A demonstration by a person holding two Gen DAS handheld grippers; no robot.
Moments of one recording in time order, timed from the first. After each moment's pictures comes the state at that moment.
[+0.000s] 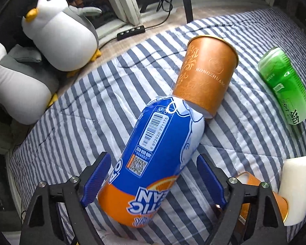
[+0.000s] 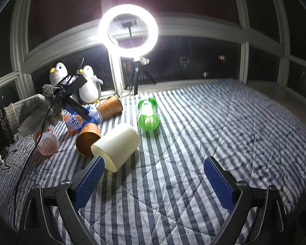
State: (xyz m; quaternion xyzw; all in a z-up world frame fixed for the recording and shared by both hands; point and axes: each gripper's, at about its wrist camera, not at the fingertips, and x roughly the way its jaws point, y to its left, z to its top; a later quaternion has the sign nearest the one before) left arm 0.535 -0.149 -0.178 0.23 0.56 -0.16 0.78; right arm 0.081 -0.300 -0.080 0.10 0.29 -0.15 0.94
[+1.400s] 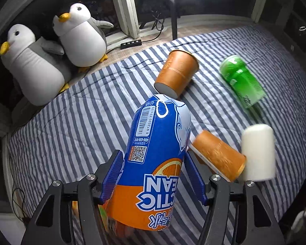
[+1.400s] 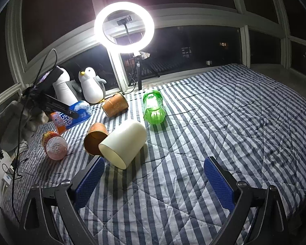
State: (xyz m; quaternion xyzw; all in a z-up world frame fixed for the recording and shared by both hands) left arm 0.430 -0.108 -0.093 0.17 0.53 -0.19 0.81; right arm 0.077 -0.301 -0.082 0.15 0.29 -0.13 0.94
